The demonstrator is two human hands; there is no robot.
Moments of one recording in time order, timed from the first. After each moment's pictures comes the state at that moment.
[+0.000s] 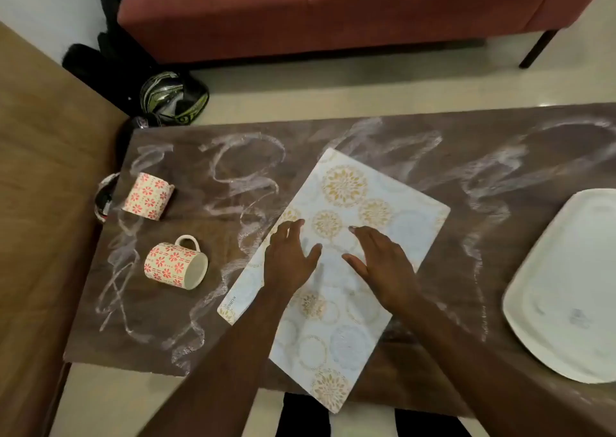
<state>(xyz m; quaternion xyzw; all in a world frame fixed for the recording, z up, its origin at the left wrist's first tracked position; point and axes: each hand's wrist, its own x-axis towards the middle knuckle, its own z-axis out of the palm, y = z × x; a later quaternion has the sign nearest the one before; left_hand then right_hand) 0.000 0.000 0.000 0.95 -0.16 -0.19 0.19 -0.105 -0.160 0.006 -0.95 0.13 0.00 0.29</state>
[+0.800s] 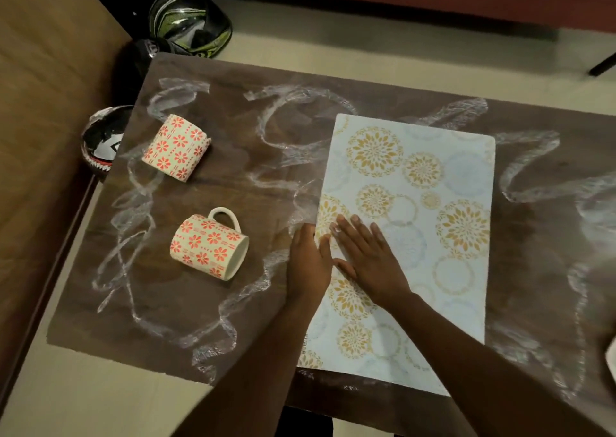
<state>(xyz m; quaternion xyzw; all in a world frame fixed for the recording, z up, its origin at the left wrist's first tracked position) 0.046 0.096 -0.100 0.90 0.02 -0.17 0.40 0.001 -0.038 -0.116 -0.98 -0.06 0.09 0.14</state>
